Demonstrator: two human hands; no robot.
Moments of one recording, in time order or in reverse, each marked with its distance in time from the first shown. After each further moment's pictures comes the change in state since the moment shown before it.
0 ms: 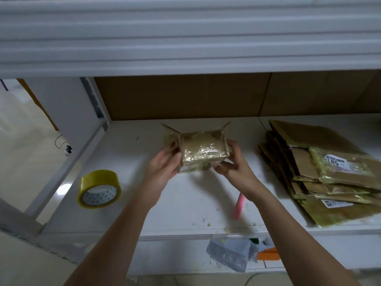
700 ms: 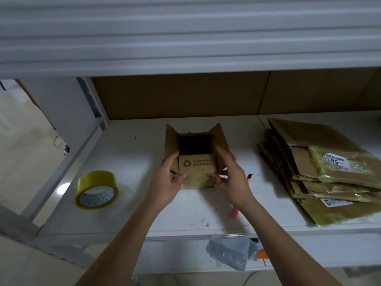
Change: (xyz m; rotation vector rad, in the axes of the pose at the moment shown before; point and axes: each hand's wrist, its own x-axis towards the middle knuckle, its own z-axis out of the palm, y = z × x) left_hand 0.006 -0.035 0.005 0.640 0.053 0.077; right_hand 0.003 0.042 0.011 -0.494 0.154 -0.231
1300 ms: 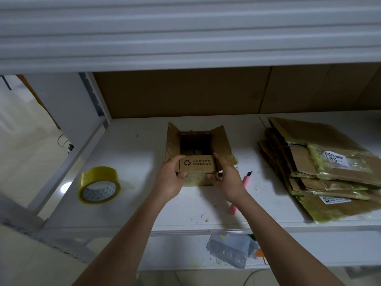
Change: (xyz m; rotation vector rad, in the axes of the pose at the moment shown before) left_hand 0.007 0.000 0.010 0.112 -0.040 -0.112; right_hand 0.003 0.000 0.009 -0.061 -0.135 0.206
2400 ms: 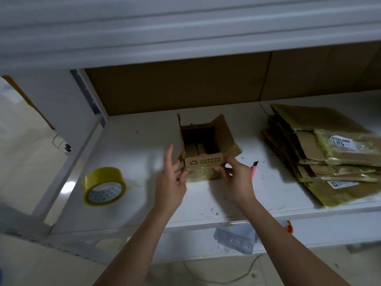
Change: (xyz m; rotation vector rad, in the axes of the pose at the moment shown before) left_hand -0.031 -0.020 0.000 -0.086 0.169 0.200; right_hand -0.032 -0.018 0.010 0.084 0.279 0.025
